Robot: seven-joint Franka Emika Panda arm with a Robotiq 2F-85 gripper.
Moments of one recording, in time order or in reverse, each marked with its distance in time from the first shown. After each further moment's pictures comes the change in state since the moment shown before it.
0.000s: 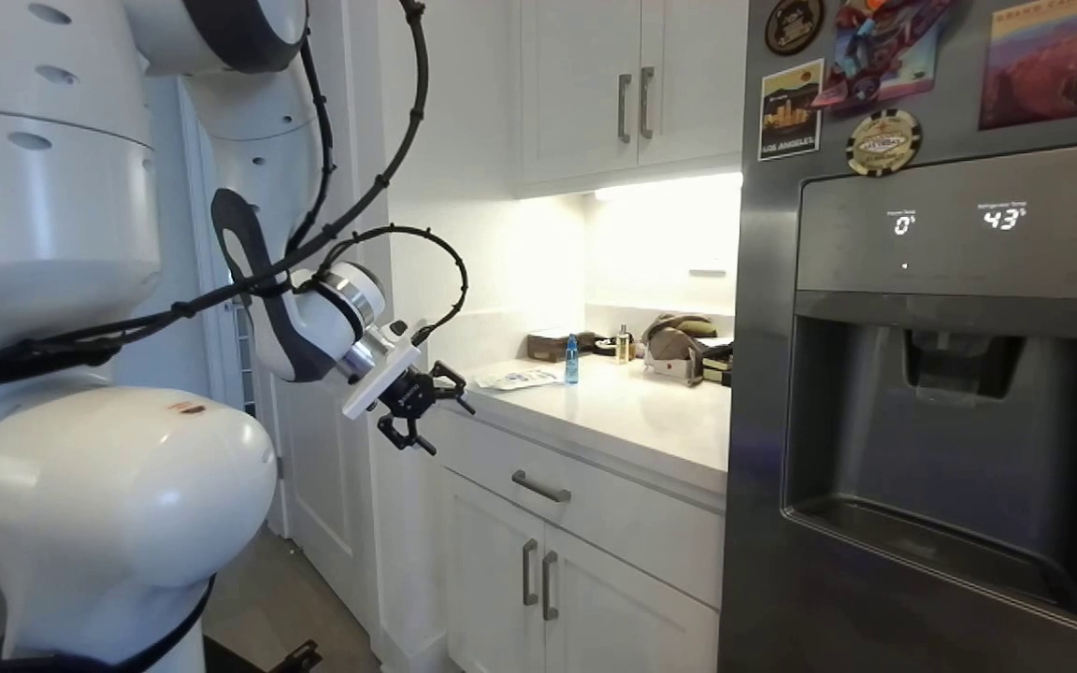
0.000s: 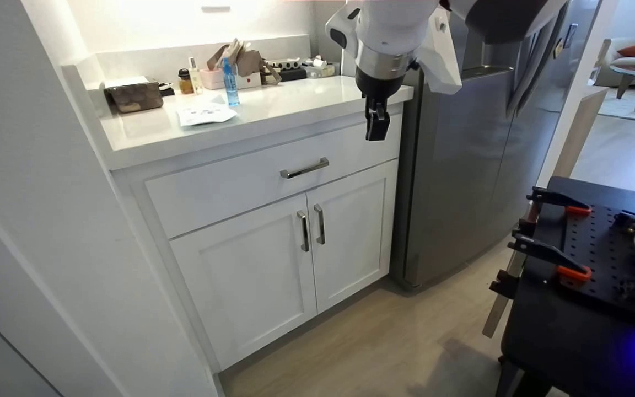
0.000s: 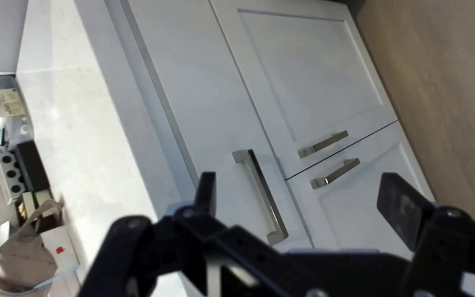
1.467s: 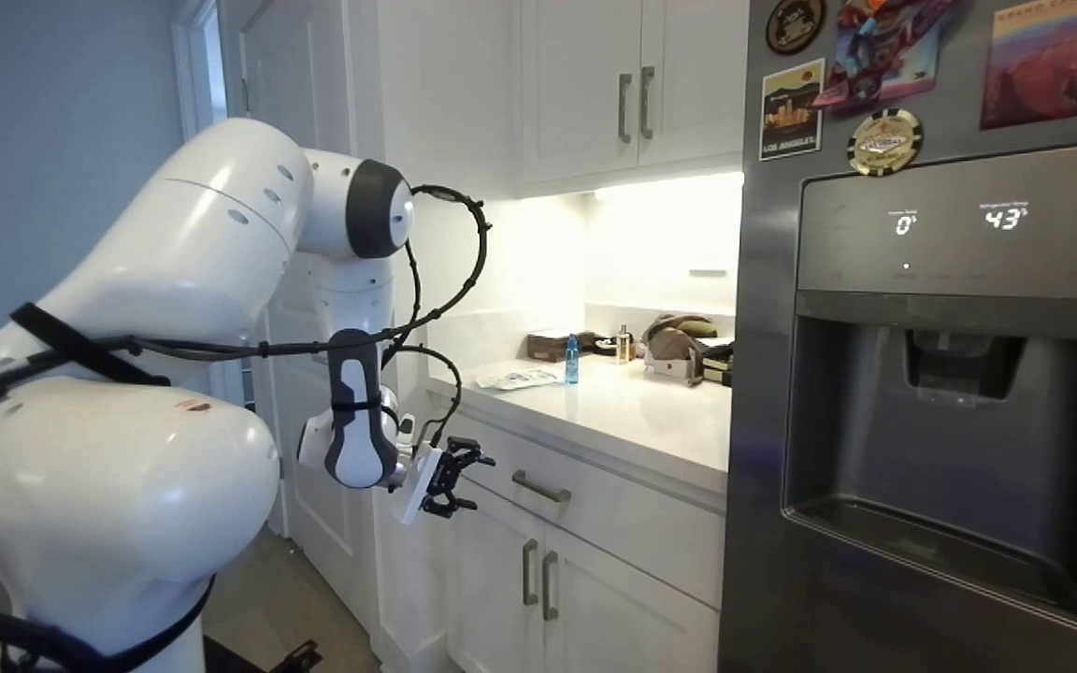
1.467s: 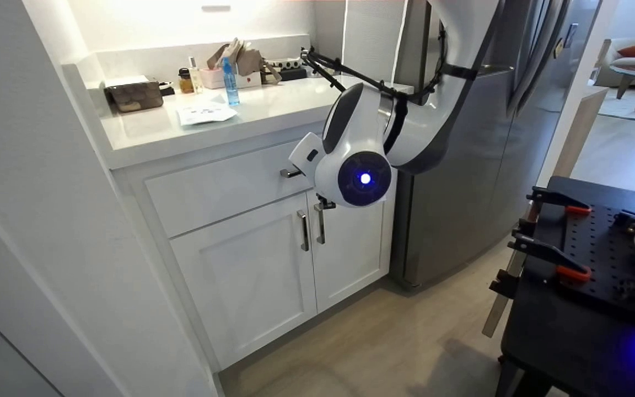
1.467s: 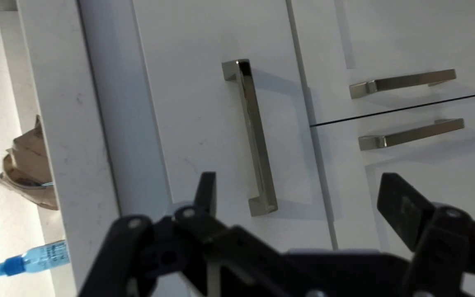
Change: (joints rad) arm 0.037 0.680 0.002 0.398 -0.712 -0.280 0.519
